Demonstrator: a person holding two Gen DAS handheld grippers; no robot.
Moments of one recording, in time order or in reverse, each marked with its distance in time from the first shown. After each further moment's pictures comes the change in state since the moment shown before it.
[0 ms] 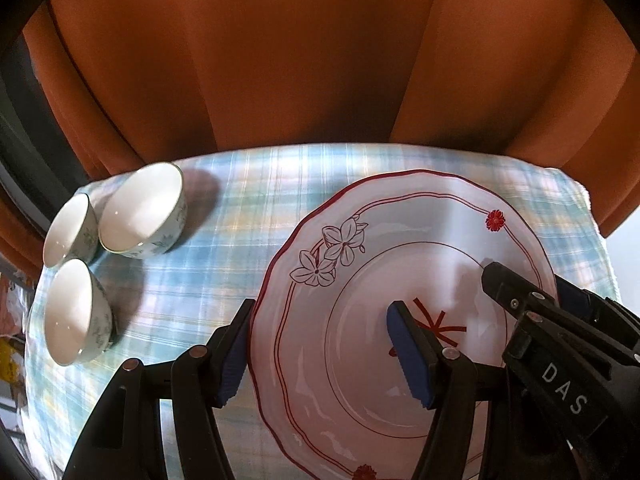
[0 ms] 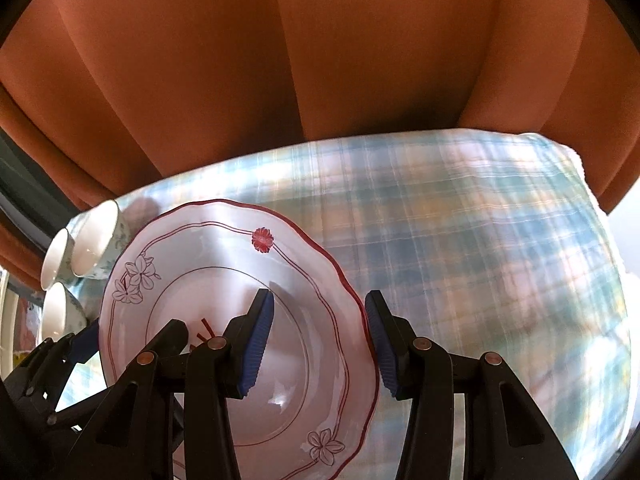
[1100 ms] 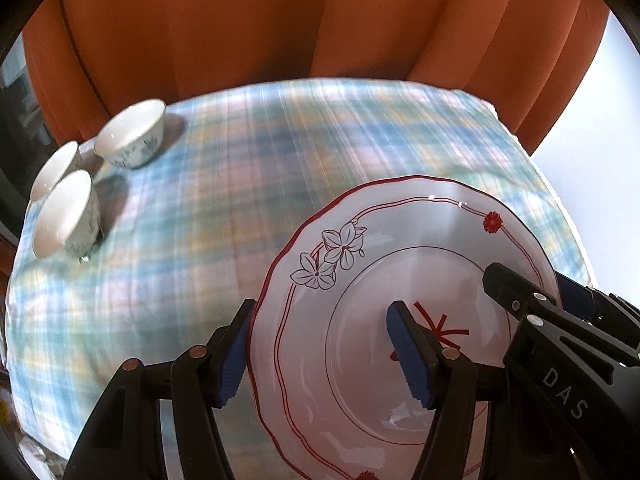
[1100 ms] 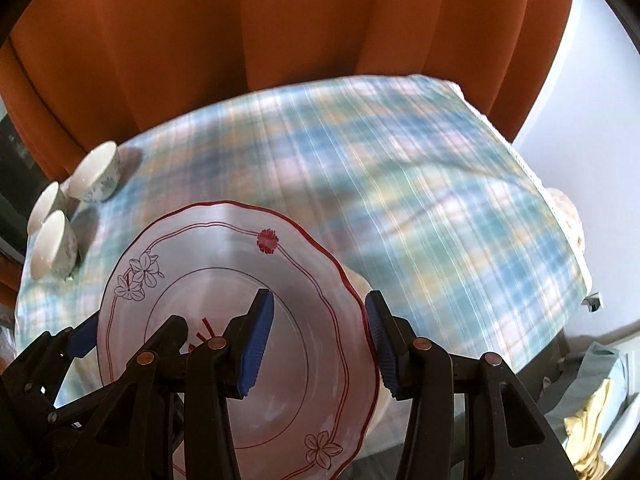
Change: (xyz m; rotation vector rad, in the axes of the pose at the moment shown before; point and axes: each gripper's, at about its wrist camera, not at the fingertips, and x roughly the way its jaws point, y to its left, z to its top) left arm -0.077 0.007 -0.145 0.156 0.061 -0.200; right arm -0.118 0.025 -0.172 0.135 0.015 -0.238
